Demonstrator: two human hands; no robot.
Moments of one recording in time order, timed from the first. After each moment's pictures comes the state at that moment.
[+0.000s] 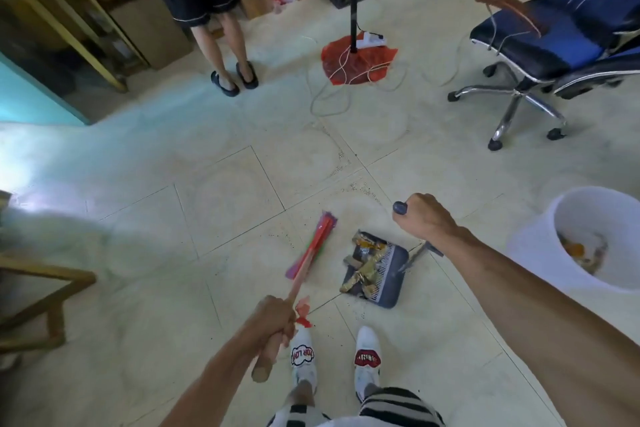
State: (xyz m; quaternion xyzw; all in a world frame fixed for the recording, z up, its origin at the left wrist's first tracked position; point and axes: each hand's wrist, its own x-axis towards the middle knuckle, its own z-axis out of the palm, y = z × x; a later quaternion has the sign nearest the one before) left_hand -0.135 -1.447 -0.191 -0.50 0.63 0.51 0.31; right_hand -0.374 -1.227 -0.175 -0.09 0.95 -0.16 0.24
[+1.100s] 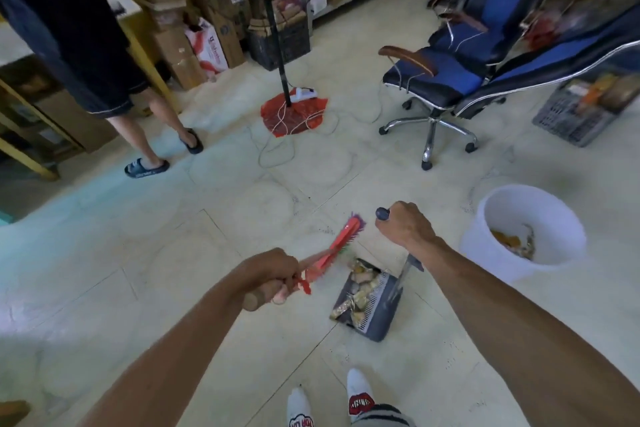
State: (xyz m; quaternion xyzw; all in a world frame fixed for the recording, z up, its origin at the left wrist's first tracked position) left_hand -0.283 -1.412 -0.085 -0.28 0.74 0.47 0.40; right_hand -0.376 -1.172 -0.119 0.04 0.96 -0.24 0.16
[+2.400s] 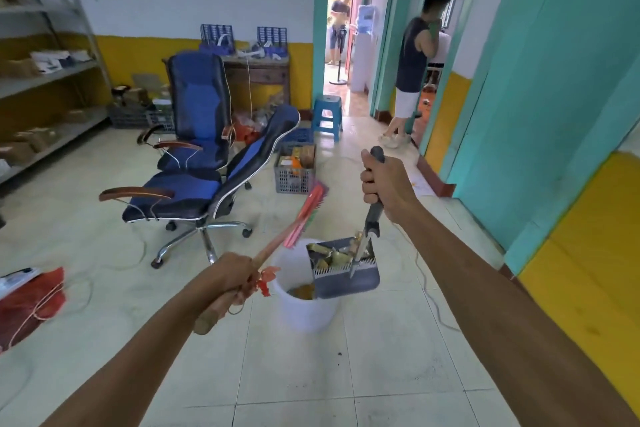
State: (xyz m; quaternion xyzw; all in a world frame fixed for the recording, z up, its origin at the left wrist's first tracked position) left_hand -0.421 -1.083 -0.004 0.11 0.81 0.43 0.38; right_hand -0.294 -0.834 0.105 0.28 0.61 -0.69 -0.27
